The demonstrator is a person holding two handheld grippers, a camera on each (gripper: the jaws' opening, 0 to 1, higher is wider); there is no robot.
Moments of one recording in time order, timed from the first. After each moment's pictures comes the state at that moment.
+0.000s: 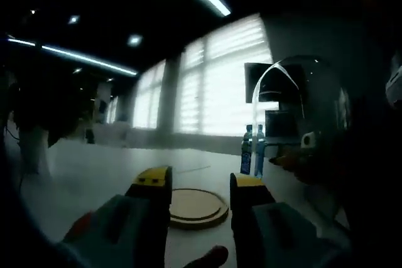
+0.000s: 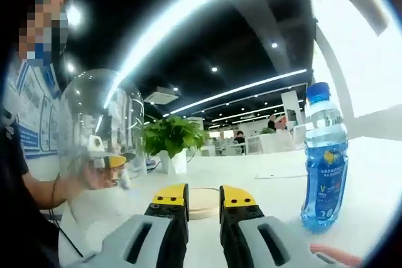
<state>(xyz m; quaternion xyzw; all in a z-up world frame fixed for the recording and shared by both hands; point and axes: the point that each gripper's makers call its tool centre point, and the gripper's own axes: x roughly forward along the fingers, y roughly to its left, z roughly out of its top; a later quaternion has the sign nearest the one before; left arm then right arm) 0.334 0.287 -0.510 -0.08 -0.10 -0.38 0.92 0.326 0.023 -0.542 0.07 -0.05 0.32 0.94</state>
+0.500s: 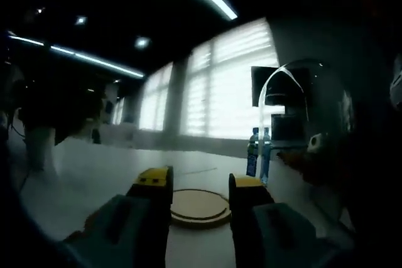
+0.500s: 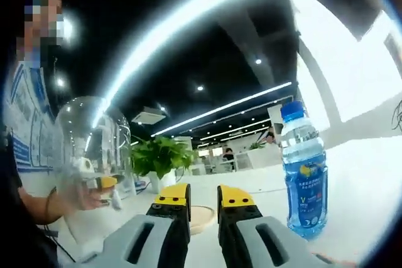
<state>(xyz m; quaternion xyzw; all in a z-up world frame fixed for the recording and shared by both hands) 0.338 0.297 -0.512 -0.07 -0.11 -0.34 0.93 0.329 -0.002 -0.521 0.12 -0.10 0.27 0.95</state>
